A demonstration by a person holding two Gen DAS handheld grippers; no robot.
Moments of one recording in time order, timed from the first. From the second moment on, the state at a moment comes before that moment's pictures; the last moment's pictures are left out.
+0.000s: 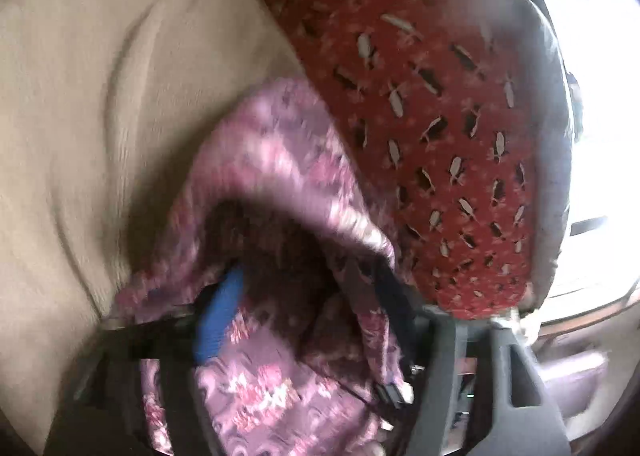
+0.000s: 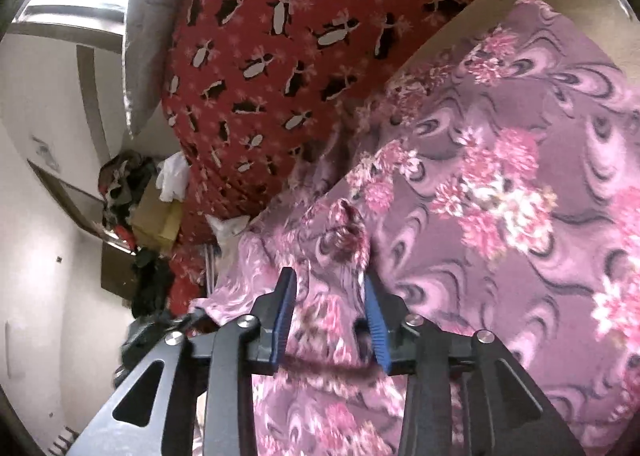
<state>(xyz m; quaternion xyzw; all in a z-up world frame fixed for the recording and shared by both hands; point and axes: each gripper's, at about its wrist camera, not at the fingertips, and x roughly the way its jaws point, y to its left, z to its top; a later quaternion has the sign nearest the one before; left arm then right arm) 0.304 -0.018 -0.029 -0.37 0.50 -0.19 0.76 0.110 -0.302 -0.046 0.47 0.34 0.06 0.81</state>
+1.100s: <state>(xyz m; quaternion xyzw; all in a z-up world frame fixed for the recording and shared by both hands) 0.312 -0.053 -0.061 -0.31 0.56 -0.18 0.75 0.064 -0.366 -0.028 0.45 0.30 -0.05 0.84</state>
